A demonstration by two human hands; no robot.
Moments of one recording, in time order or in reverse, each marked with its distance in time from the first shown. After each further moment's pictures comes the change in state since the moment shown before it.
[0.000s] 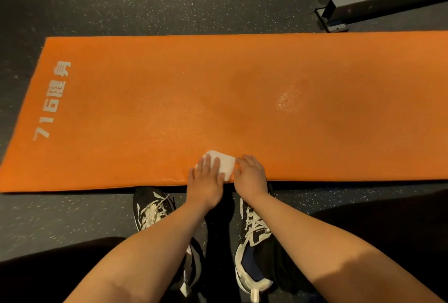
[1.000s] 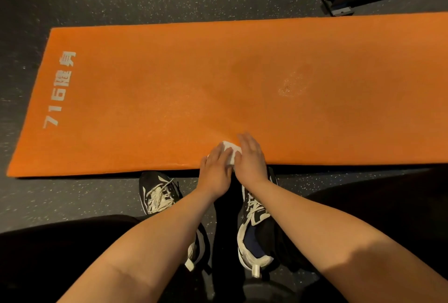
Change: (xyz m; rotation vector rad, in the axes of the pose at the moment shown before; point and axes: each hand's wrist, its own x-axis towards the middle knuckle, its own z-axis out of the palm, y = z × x) left_hand -0.016 0.016 0.008 -0.236 0.147 0.184; right_hand -0.018 -0.010 -0.004 0.139 0.127 -0.100
